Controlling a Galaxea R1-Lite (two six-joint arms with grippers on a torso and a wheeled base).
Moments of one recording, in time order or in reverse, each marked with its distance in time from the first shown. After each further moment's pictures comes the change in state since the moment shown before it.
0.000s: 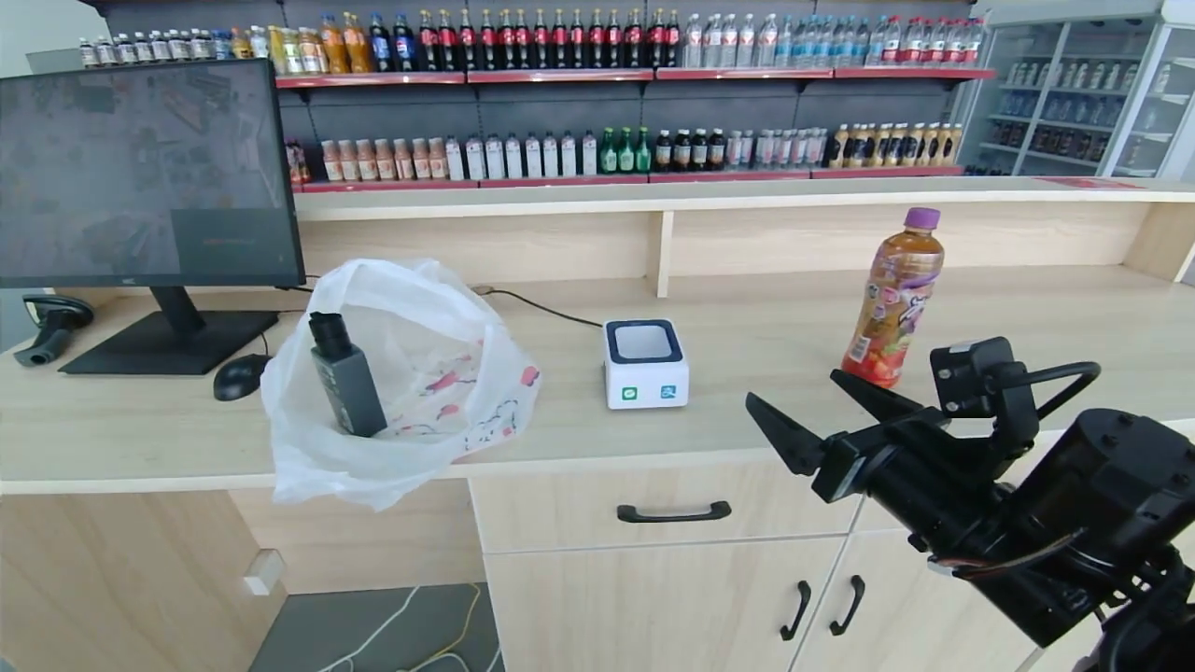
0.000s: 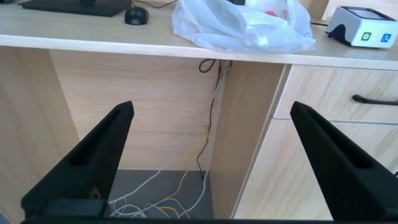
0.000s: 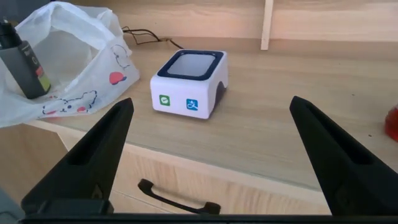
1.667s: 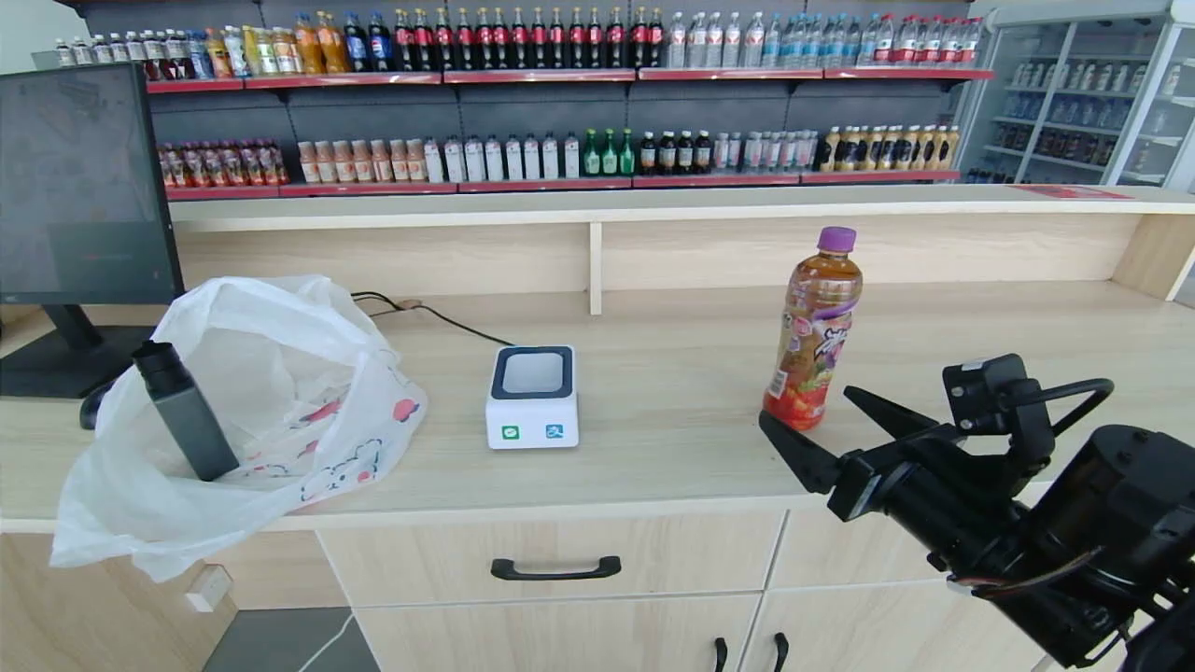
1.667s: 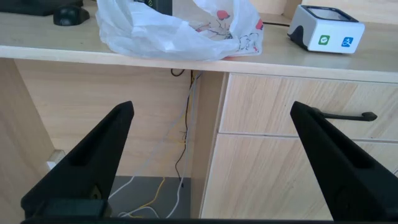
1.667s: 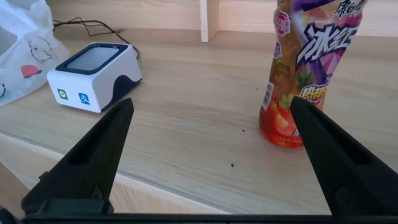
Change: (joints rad) left arm 0.000 0.000 0.000 0.000 0.000 0.001; right arm -0.021 -0.019 0.061 0.000 0.000 0.001
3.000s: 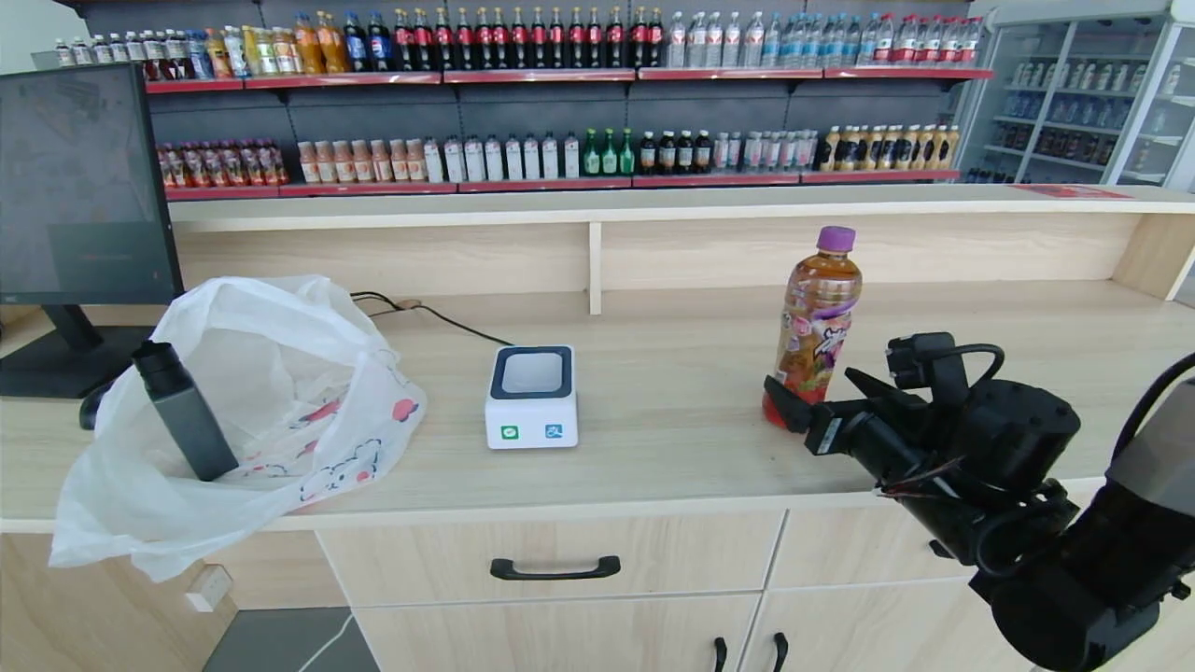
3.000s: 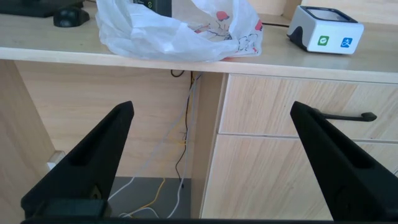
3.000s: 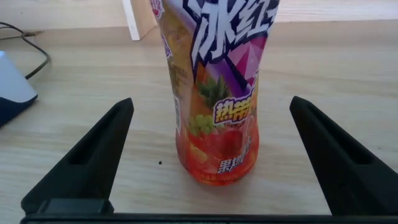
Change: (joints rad) left arm 0.000 0.000 0.000 -0.003 0.000 0.002; right arm -0.186 0.261 -0.242 0.001 0.000 0.002
